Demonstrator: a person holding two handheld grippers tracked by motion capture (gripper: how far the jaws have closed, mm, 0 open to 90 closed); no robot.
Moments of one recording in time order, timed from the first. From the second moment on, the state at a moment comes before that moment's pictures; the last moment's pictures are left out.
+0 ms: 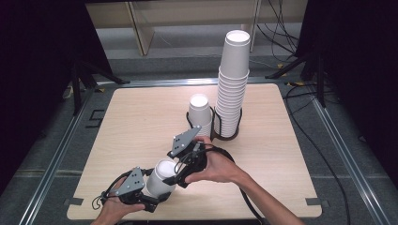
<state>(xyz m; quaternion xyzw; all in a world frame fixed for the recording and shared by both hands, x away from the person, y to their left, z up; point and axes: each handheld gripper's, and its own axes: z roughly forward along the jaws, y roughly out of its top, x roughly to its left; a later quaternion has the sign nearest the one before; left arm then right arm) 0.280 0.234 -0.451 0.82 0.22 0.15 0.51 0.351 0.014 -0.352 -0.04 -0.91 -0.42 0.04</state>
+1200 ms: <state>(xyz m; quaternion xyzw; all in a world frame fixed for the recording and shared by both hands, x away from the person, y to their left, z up) 0.276 0.229 -0.452 0.85 0.18 0.15 0.47 0.356 0.043 -0.373 0.06 -0.94 -0.32 0.05</state>
